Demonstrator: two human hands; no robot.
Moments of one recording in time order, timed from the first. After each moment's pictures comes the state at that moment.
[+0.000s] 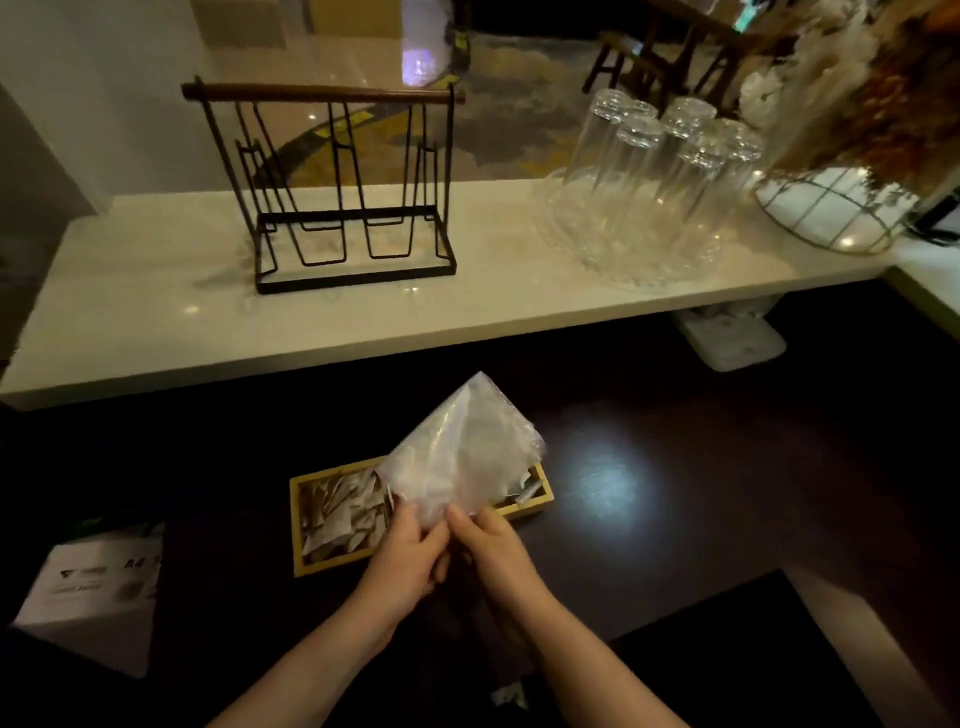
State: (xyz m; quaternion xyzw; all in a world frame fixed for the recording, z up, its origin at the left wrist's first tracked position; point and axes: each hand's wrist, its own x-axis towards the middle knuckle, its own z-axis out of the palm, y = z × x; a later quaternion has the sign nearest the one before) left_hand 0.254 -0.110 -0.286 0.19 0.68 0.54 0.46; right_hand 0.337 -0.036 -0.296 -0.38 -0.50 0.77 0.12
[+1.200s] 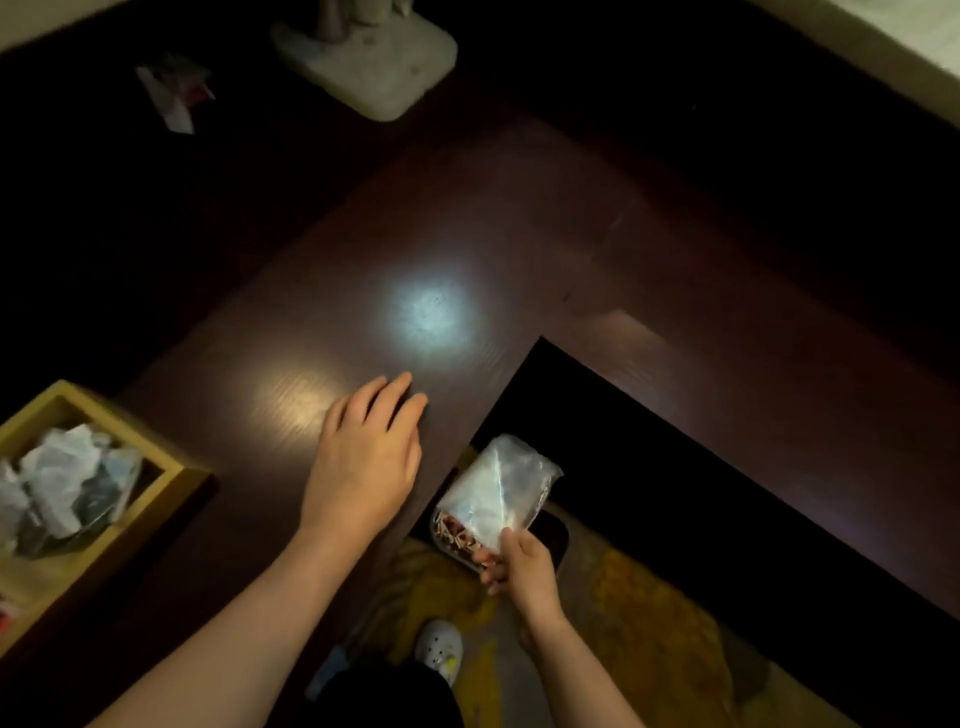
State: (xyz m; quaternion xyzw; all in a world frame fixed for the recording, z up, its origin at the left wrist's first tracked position) left_hand 0.437 0.088 -0.455 0.79 0.61 0.08 0.09; right_hand 0.620 -0.017 -0.530 -0.74 -0.16 0.59 0.27
